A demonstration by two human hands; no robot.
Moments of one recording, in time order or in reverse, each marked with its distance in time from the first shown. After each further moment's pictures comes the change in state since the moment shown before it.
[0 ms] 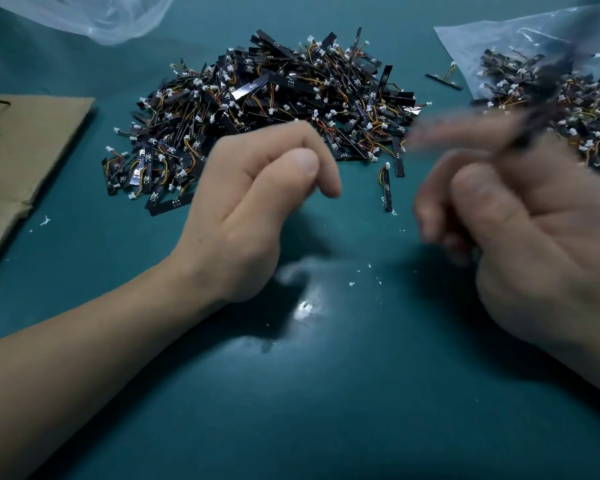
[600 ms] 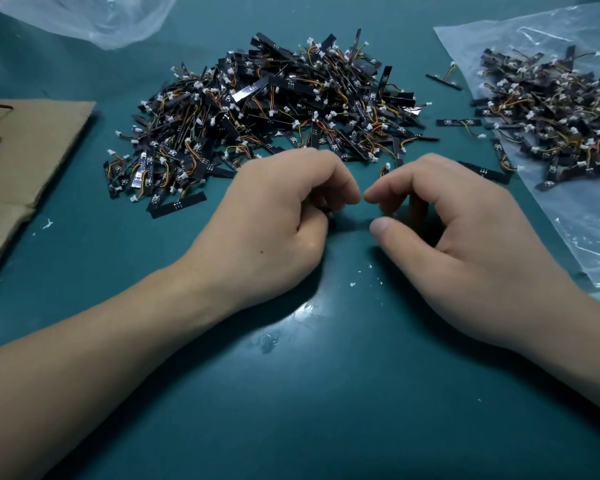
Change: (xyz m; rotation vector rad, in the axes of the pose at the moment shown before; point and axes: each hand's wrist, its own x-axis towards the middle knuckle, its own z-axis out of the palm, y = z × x) left_hand 0.000 0.002 0.010 0.327 -0.115 -0.068; right_hand 0.001 0.003 0.011 -0.583 -0.023 0.201
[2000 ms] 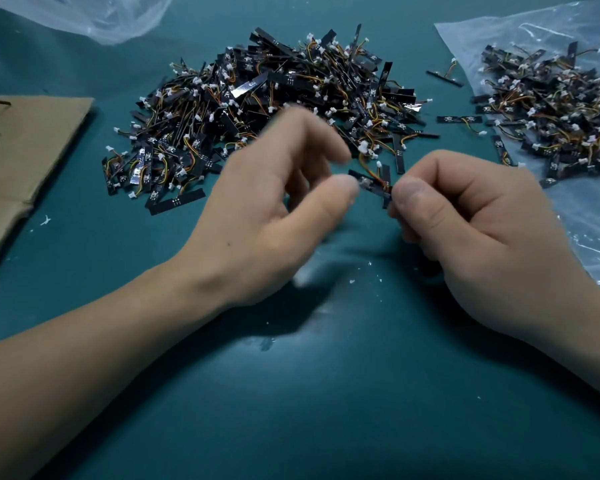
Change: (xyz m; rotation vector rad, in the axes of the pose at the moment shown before) left_hand -0.004 0.002 -0.003 -0.227 0.010 -0.004; right_hand -0.001 -0.005 -0.007 0.347 0.028 0.042
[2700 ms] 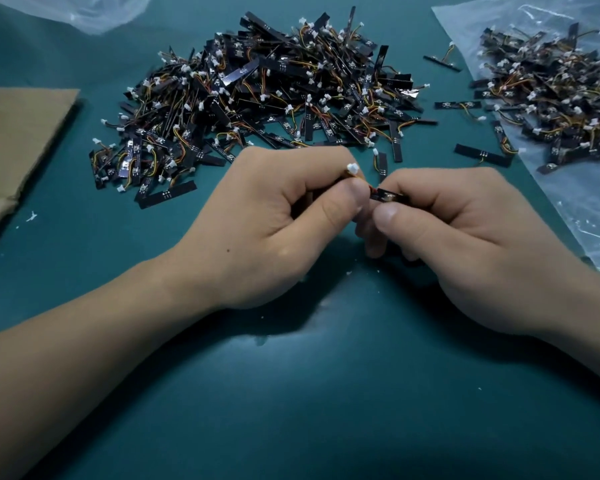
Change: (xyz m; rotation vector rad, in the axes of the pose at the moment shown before) left_hand -0.001 0.004 0.000 0.032 -0.148 0.077; right_hand 0.001 -0.005 0.000 0.001 -0.211 0.013
